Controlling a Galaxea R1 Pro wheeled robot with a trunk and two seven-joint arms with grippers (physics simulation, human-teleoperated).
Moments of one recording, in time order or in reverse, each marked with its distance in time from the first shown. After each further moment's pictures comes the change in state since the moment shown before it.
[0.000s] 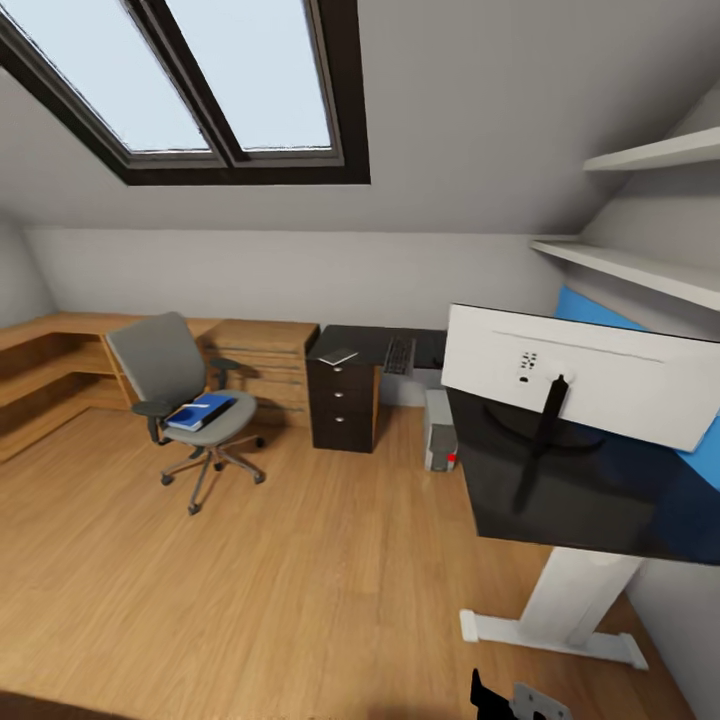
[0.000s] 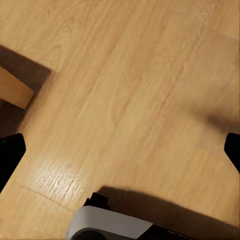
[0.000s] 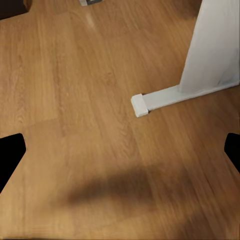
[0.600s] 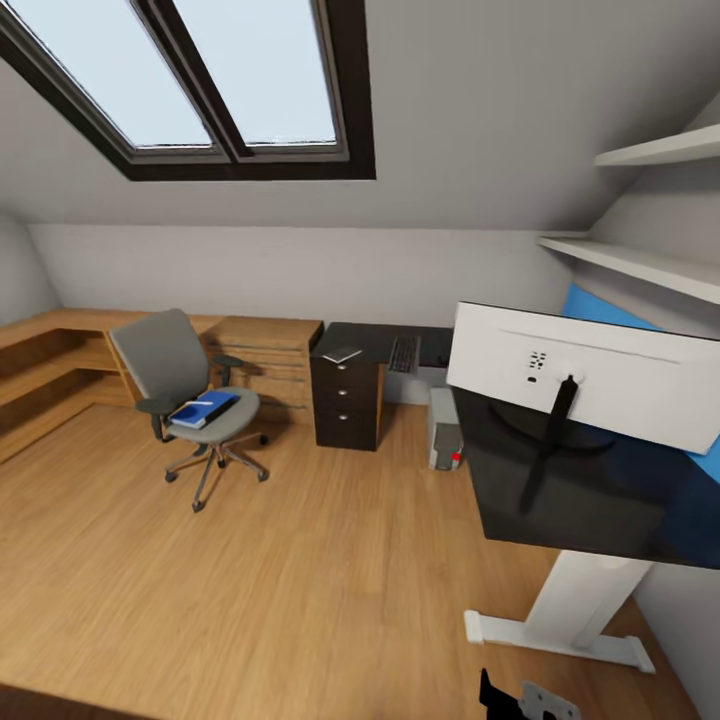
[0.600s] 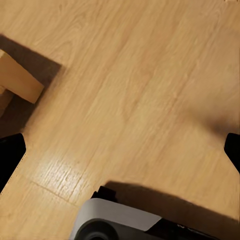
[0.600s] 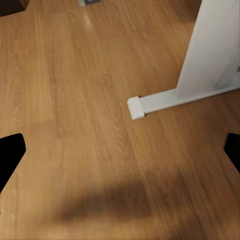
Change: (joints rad) left arm 0.000 0.004 0.005 0.128 0.000 -0.141 -0.010; right arm 0.000 -0.025 0.003 0.000 0.001 -0.001 0.002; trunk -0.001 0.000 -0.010
